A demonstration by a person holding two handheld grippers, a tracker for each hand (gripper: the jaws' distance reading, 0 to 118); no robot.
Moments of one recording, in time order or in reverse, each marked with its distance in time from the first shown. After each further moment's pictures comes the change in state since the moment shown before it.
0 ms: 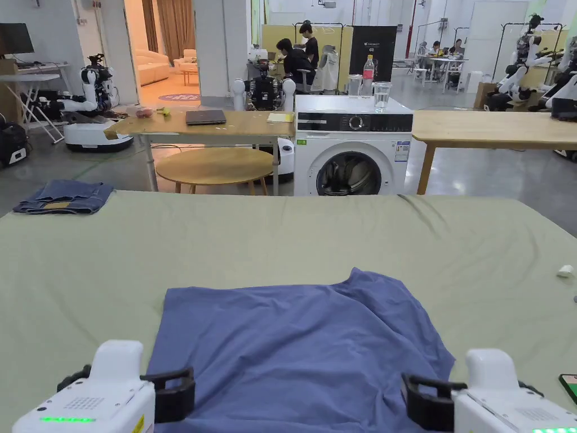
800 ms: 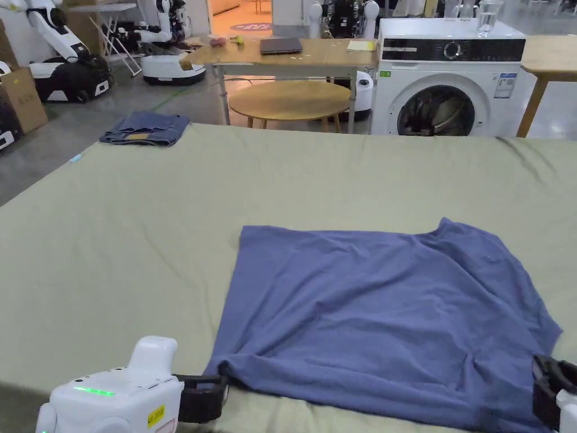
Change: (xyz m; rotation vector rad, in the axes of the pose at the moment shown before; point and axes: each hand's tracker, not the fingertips) left arm -0.074 -0.084 -0.022 -0.332 -0.097 0.094; right arm -0.003 -0.031 -0.016 -0.072 -0.062 0.082
